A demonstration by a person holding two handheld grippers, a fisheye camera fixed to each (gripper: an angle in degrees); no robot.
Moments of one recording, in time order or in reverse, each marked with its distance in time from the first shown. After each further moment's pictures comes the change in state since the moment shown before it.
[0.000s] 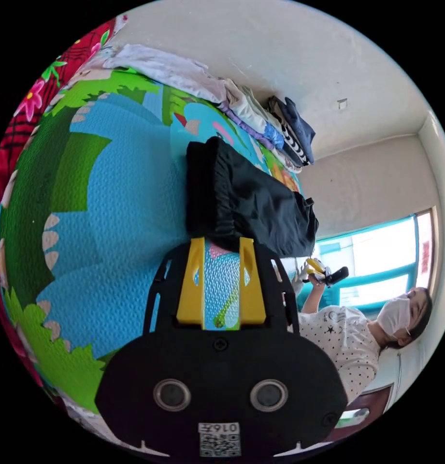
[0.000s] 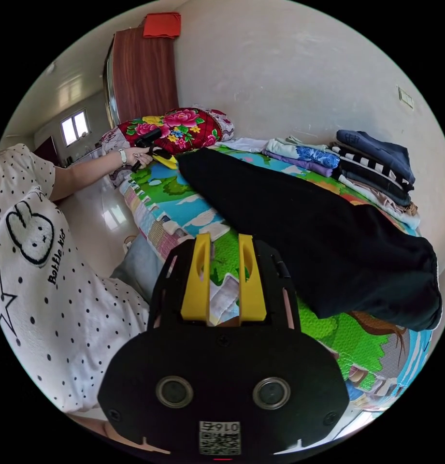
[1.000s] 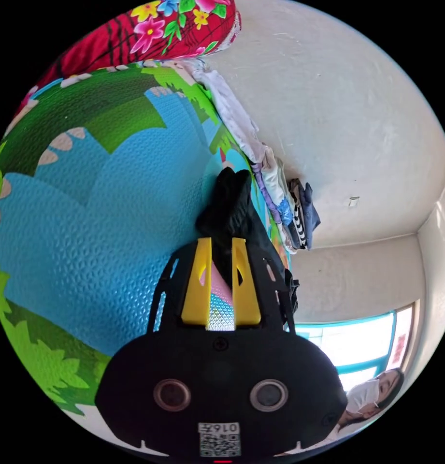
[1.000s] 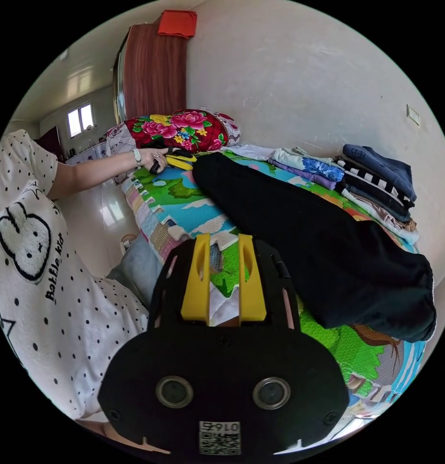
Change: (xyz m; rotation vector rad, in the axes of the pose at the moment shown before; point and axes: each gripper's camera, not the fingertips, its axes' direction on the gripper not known) left arm -0.030 0.084 0.007 0.379 0.072 -0.353; right arm -0.022 0.017 0.061 0.038 0.024 -0.046
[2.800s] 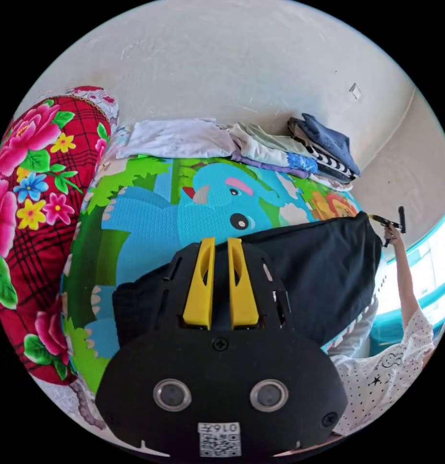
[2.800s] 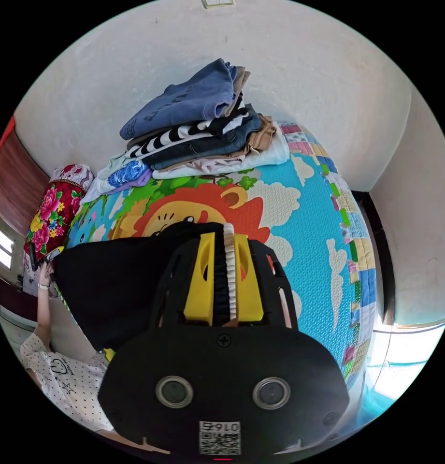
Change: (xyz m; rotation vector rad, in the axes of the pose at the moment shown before) left arm 0.255 -0.005 -0.010 -0.016 -0.562 0.637; right arm 0.629 0.287 0.129 -0.247 0.229 0.670
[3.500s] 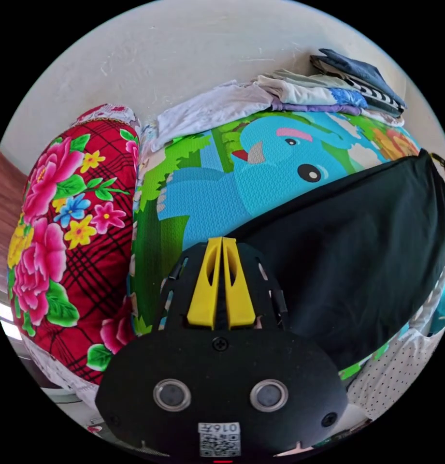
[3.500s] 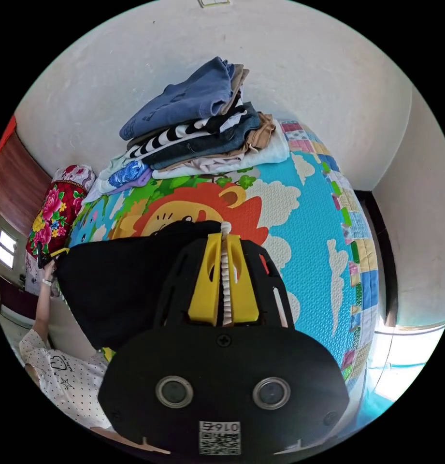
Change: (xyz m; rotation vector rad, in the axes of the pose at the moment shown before) left arm 0.033 -0.040 0.015 -0.190 -0.422 0.197; right arm 0.017 -0.030 0.060 0.018 0.022 0.021
